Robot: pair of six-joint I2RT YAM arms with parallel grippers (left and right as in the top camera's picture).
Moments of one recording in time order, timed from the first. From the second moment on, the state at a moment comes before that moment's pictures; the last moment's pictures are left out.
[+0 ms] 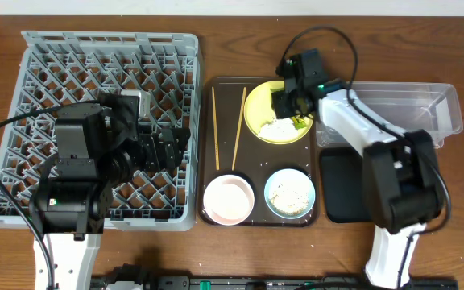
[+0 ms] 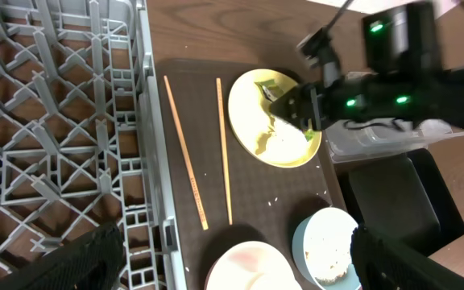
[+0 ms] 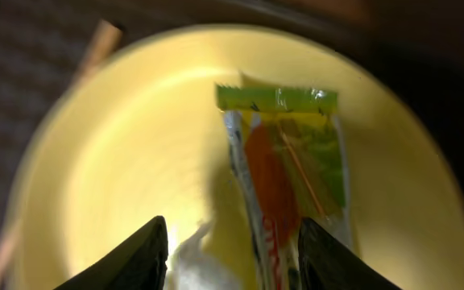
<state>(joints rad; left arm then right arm) -0.02 0.99 1.10 -0.84 0.47 -0.15 0.34 2.08 1.42 -0.42 -0.14 0.10</state>
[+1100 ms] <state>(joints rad) -0.02 0.99 1.10 -0.84 0.47 -0.15 0.06 1.66 1.41 -0.70 0.20 0.24</state>
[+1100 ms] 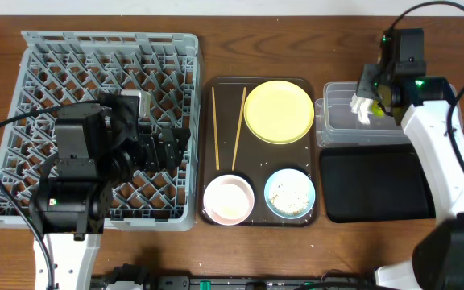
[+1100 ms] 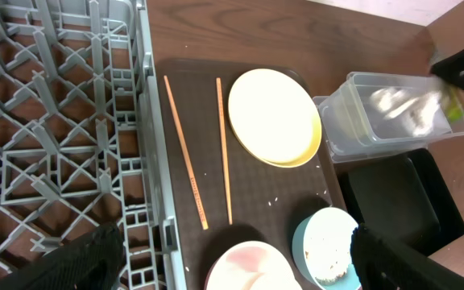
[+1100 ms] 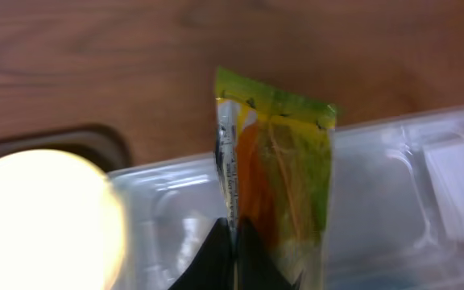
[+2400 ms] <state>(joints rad) -0.02 0.99 1.10 -0.84 0.47 -0.15 0.65 1.52 1.08 -0.96 -0.23 0.30</state>
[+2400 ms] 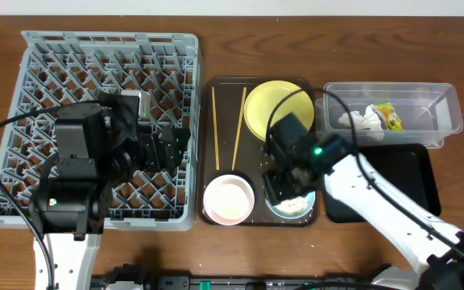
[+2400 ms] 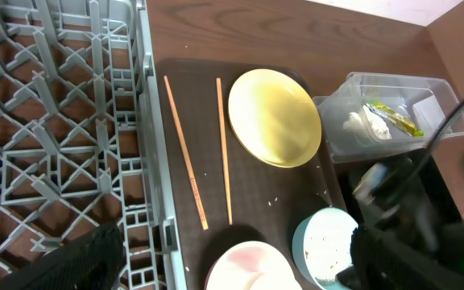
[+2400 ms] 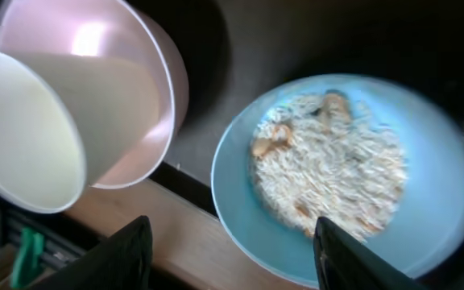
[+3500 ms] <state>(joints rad) -0.02 0.99 1.10 -0.84 0.47 -0.15 0.72 1.55 0.90 -0.67 -0.19 0.38</state>
